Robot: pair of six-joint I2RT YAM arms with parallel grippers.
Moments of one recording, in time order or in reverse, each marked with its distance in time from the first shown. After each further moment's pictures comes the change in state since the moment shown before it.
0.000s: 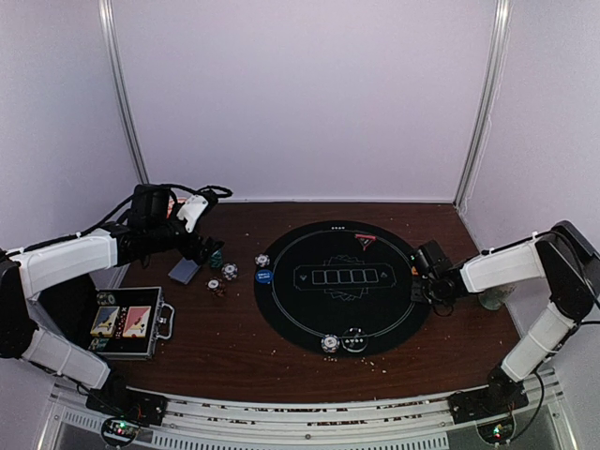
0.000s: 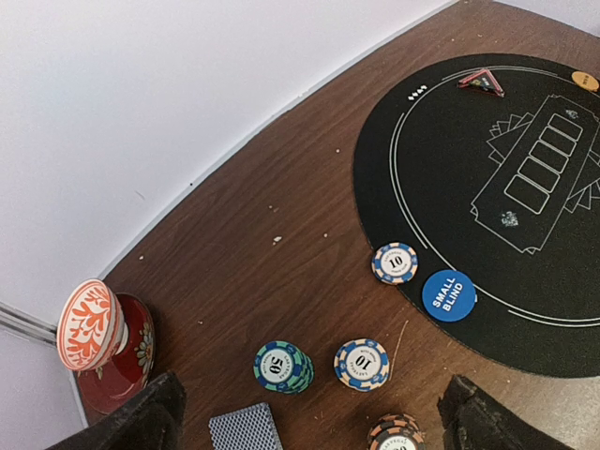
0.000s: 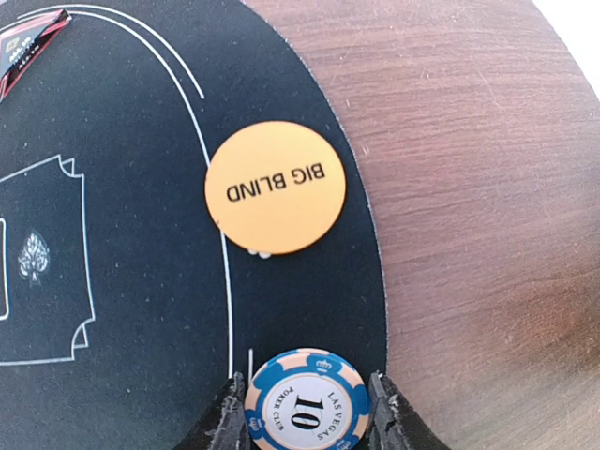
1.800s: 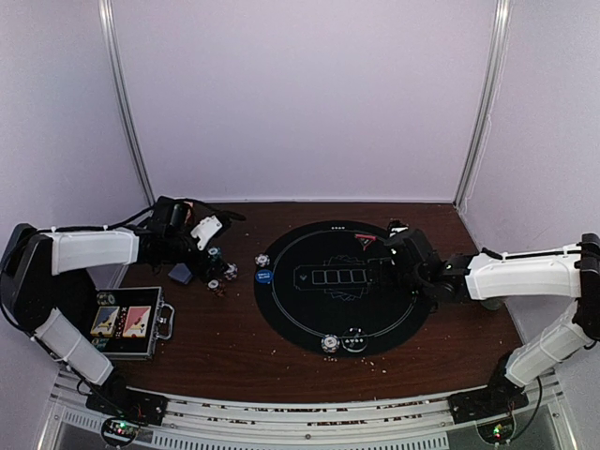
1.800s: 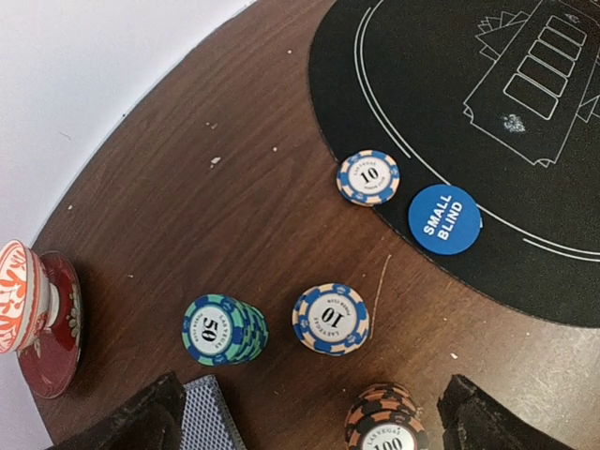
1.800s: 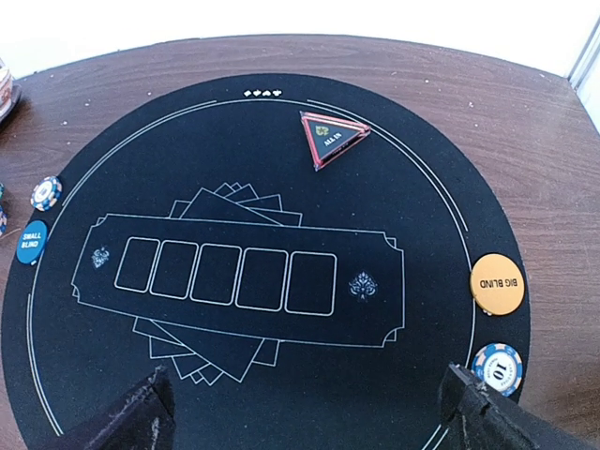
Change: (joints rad) left arm 0.003 0.187 0.013 -0.054 0.021 0.057; right arm 0.331 -0.174 0.119 0.006 0.056 -0.079
